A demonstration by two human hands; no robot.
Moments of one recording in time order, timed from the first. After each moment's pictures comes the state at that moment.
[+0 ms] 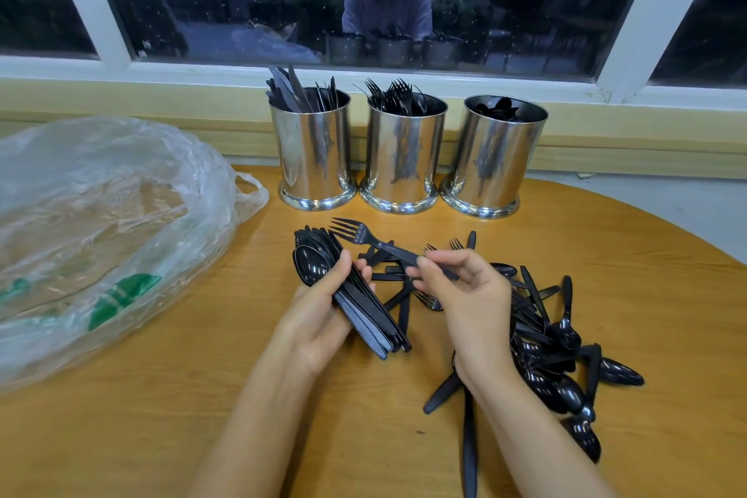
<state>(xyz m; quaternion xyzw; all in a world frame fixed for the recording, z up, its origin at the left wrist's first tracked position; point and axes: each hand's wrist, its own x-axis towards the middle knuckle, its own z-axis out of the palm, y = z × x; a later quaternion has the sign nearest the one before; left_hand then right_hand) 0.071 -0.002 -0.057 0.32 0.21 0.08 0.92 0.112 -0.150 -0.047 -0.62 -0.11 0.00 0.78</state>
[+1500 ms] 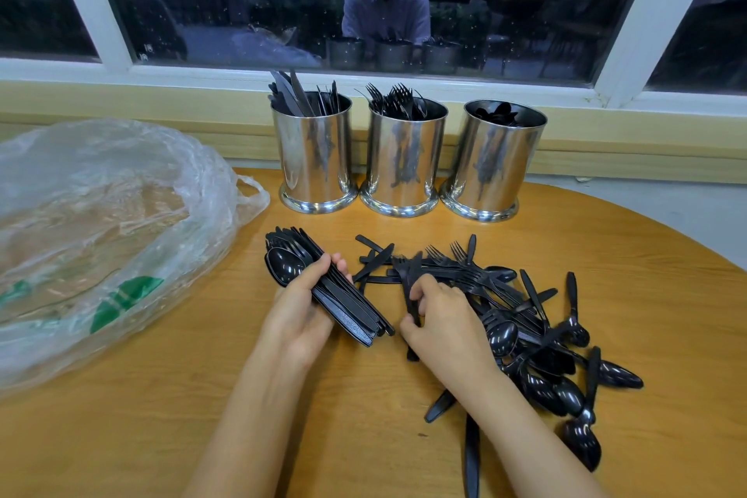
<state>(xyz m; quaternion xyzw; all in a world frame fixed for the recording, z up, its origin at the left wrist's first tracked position) 0.069 0.013 -0.055 0.27 0.24 0.14 0.92 0.124 -0.148 -0.078 -0.93 -0.26 -0.04 0.26</state>
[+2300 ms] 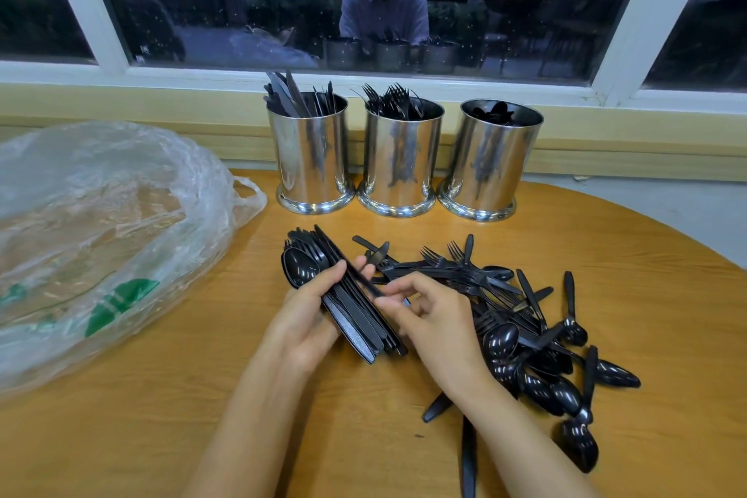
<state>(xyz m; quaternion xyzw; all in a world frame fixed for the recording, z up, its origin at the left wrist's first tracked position) 0.069 0.005 -0.054 0.34 0.22 0.07 0.91 0.113 -0.144 -0.069 -0.80 -0.25 0.00 0.55</state>
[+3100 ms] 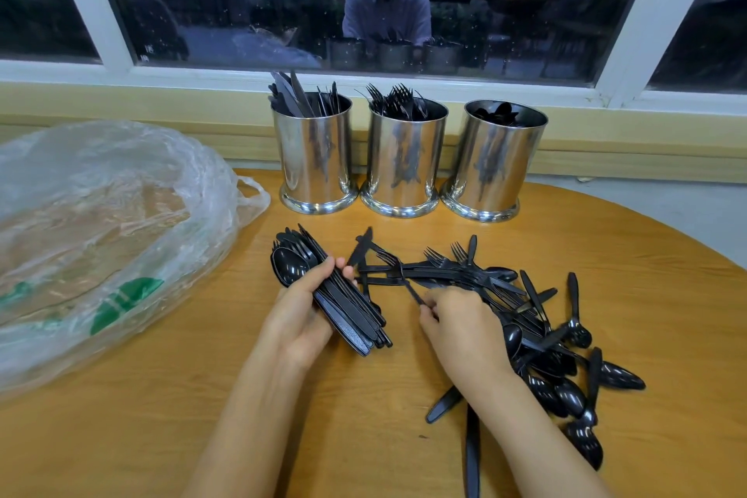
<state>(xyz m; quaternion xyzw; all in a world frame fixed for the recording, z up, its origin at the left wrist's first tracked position) 0.068 0.016 -0.056 0.29 0.22 0.09 0.93 0.128 -0.158 -0.072 -0.96 -0.22 -0.06 0.18</state>
